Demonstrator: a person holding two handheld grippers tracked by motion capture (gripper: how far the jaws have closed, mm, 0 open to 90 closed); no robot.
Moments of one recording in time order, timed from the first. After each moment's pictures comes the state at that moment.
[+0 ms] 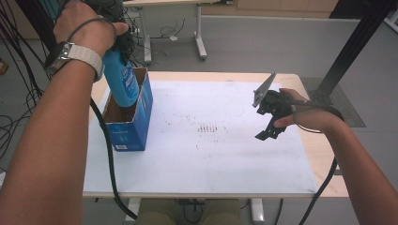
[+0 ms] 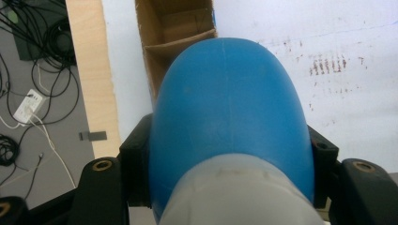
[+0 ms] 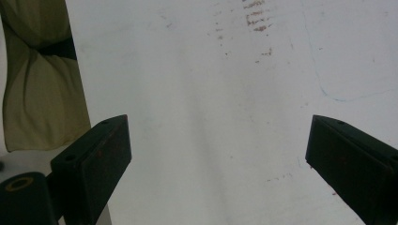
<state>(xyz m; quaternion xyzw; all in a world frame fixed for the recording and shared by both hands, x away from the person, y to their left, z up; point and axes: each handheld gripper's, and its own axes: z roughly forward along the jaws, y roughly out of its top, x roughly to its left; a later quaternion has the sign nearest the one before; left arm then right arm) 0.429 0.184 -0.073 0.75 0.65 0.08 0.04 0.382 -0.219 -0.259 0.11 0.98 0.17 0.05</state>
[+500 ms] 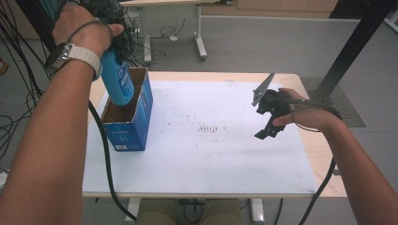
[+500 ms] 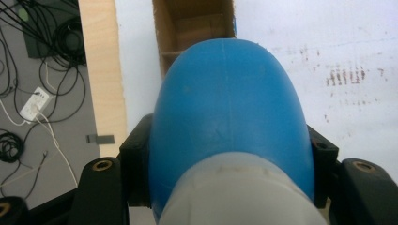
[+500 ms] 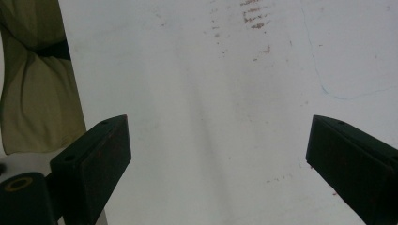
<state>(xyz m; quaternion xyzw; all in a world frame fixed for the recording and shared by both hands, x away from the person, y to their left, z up) 0.442 0.199 -0.088 0.74 0.66 0.10 0.04 0.389 -0.220 -0.265 0.11 0.98 0.17 0.04</state>
